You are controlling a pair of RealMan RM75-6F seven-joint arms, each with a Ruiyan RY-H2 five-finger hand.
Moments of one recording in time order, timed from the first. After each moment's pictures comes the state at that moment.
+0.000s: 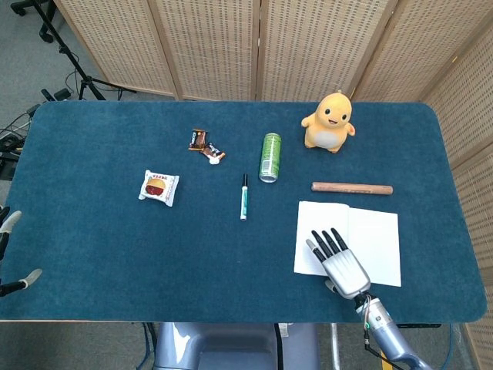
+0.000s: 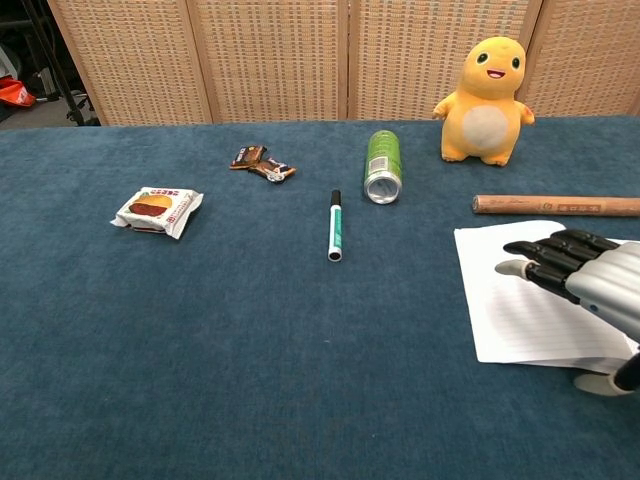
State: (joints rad) left arm -0.03 -1.05 -0.04 -1.68 1.52 1.56 -0.07; right arm 0.35 -1.55 -0.02 -1.38 -1.58 1.20 -0.49
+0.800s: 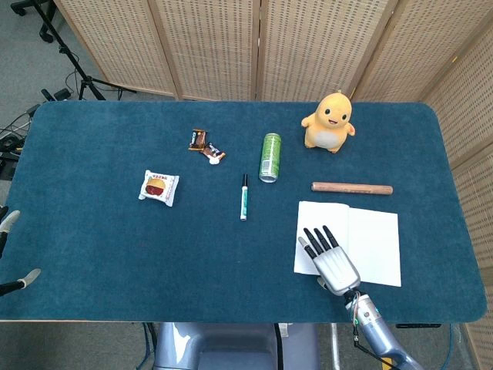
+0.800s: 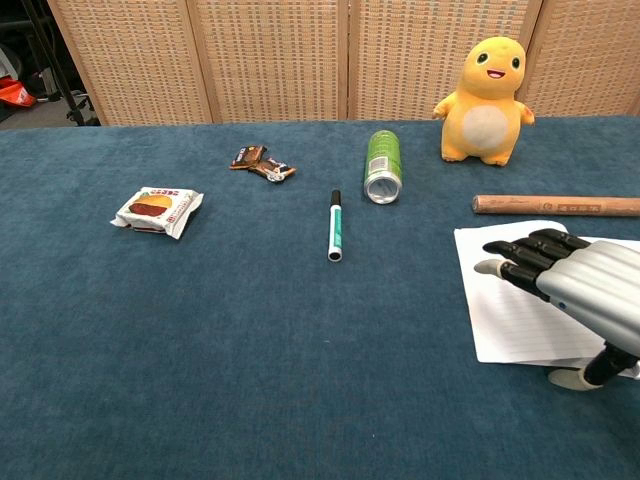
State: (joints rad) left arm -0.03 -1.04 -0.05 -1.68 1.51 1.56 -0.08; right arm 0.37 -1.59 0.01 -1.41 -1.52 1.16 -0.59
